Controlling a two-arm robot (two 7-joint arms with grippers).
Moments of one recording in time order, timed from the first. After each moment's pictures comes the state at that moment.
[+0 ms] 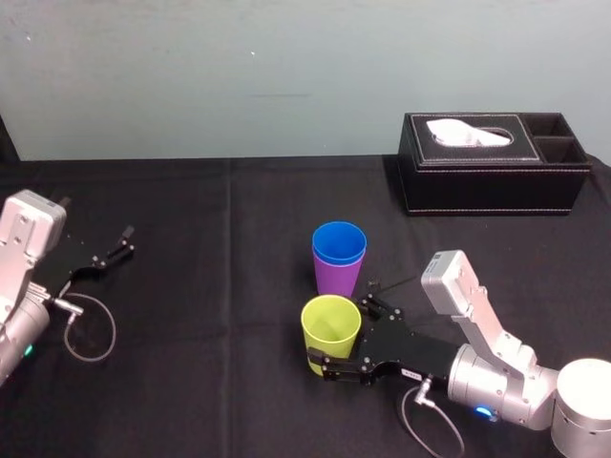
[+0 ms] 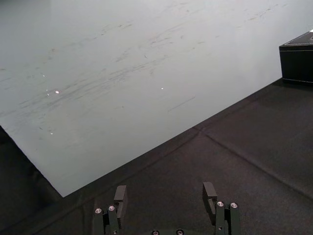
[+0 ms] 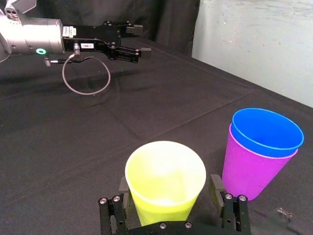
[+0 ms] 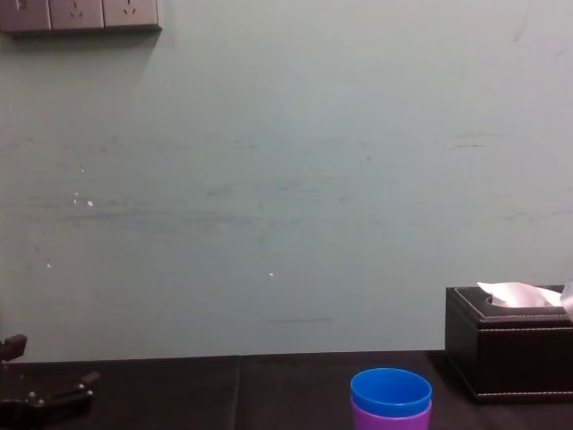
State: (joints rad) left arm -0.20 0.60 0.45 -1.41 -0.25 -0.12 0.03; right arm 0.16 0.50 -0.49 -1.48 0.30 -0.02 0.56
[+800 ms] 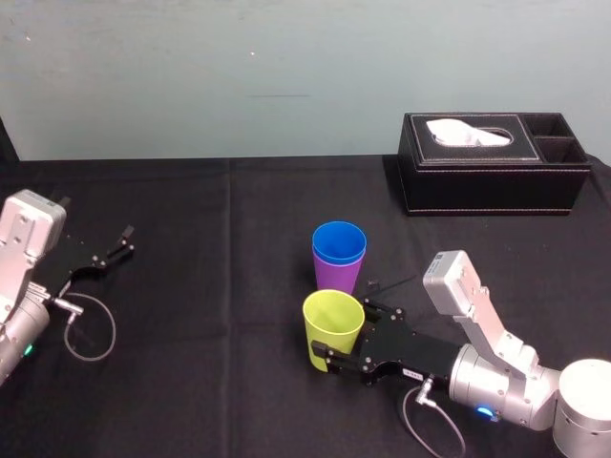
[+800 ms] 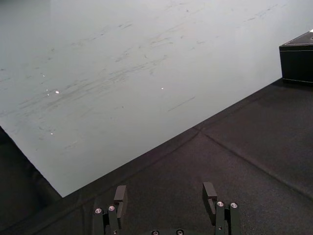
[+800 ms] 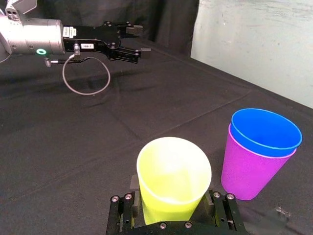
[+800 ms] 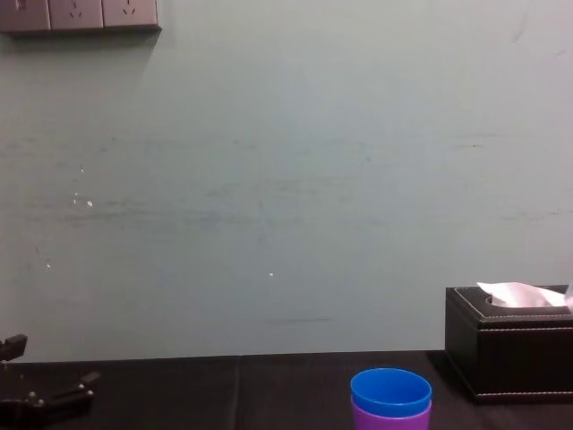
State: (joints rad) left arm -0.20 0.60 0.45 -1.41 -0.25 -0.12 0.03; right arm 0.15 0.51 -0.48 -1.48 0.30 -0.02 0.56
